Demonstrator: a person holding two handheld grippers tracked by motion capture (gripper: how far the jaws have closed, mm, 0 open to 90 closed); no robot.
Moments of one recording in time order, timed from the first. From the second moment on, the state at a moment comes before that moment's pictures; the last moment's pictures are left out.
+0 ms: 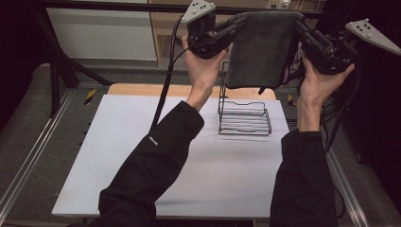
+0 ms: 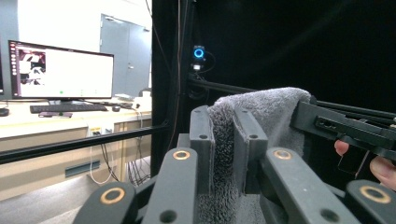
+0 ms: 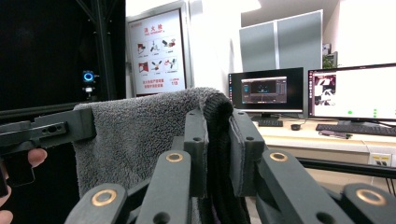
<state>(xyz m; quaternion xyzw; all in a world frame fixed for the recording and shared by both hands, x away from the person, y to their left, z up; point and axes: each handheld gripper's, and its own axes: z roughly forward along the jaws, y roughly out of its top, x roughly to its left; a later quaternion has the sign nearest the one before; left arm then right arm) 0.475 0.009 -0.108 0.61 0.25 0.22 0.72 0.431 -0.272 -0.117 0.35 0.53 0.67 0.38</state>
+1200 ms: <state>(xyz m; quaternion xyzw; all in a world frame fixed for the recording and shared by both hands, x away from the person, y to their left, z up) 0.532 0.002 -0.117 0.62 0.28 0.23 0.69 0.490 -0.270 -0.117 0.37 0.54 0.65 0.38</state>
